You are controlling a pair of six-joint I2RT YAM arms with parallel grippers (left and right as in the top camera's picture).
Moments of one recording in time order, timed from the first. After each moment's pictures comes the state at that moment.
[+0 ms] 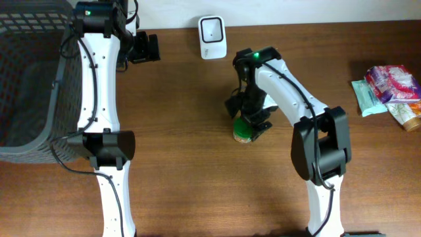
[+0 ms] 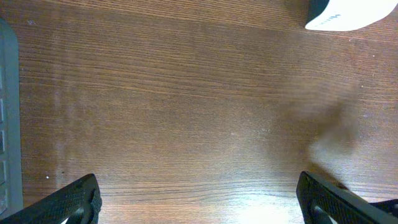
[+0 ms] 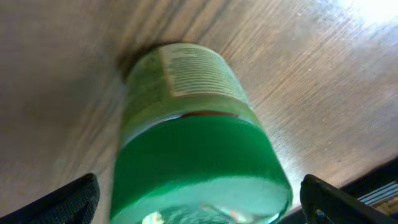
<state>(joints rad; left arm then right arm) -0.07 2.44 2.86 -1.68 0.08 -0.19 0.37 2.22 1.87 -1.43 -0.26 1.33</state>
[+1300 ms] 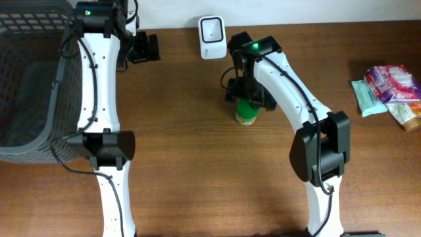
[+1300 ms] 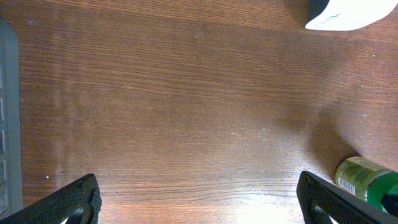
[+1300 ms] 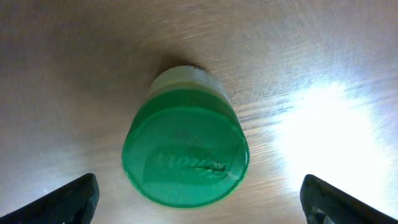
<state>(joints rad) -0.07 2.44 2.86 -1.68 0.08 -0.19 0.38 2.22 2.02 -1.41 0.04 0.81</state>
